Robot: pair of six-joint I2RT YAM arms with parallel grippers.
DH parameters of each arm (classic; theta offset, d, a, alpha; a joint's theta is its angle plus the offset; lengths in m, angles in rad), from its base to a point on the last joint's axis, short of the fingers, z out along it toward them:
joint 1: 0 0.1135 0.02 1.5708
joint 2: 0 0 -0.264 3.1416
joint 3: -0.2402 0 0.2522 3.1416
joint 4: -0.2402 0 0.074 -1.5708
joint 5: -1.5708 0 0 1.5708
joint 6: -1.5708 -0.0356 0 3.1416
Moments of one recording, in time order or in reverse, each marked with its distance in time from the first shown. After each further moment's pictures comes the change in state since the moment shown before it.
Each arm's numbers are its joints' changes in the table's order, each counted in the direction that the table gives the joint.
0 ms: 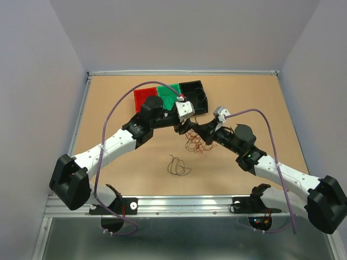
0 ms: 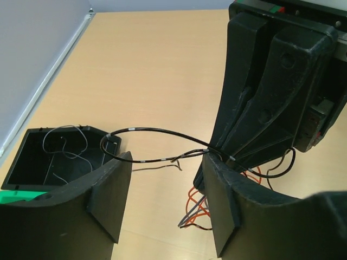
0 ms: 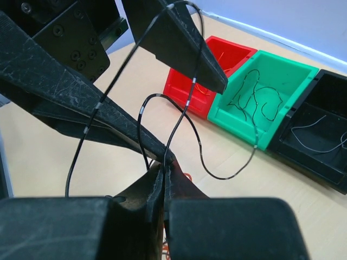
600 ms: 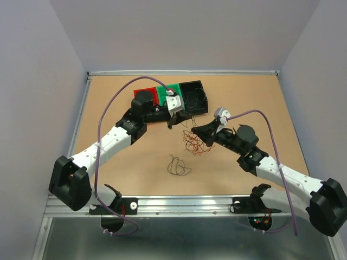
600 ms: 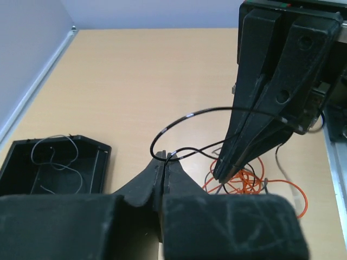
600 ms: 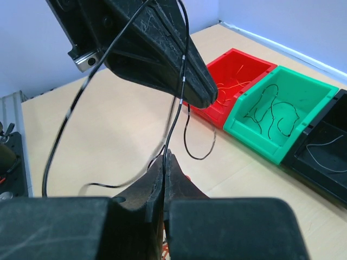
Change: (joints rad) left arm 0.106 0.008 0.000 0.032 -0.205 0.072; right arm 0.000 0.029 0.000 0.008 0.085 0.009
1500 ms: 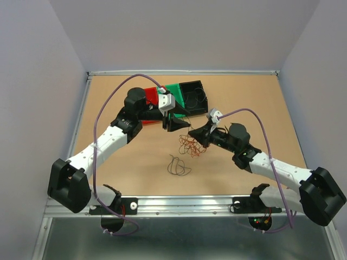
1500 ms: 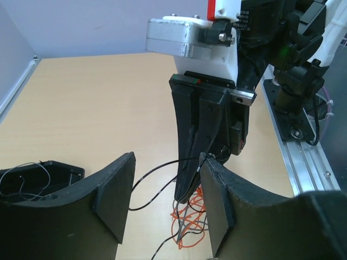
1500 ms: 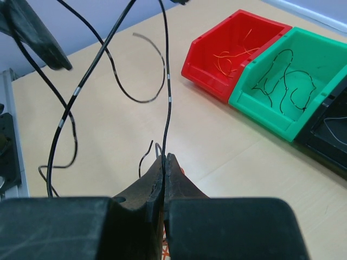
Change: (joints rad) left arm 0.079 0.024 0.000 0.061 -0.266 0.089; right arm 0.000 -0.127 0.000 0.014 0.016 0.000
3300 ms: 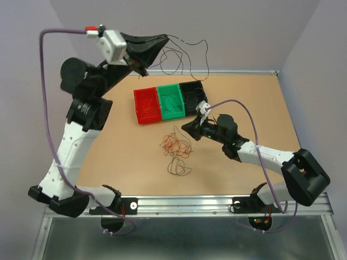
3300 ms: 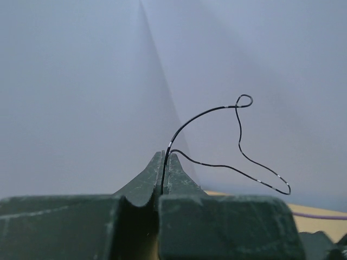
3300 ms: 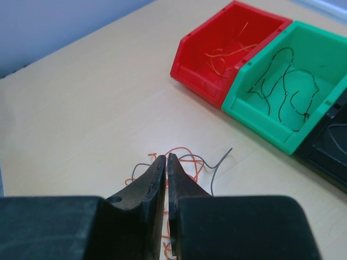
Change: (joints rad) left arm 0.028 0.053 -0.756 -0.098 0.449 0.179; right arm 0.000 -0.256 -0.154 0.019 -0.001 0.009
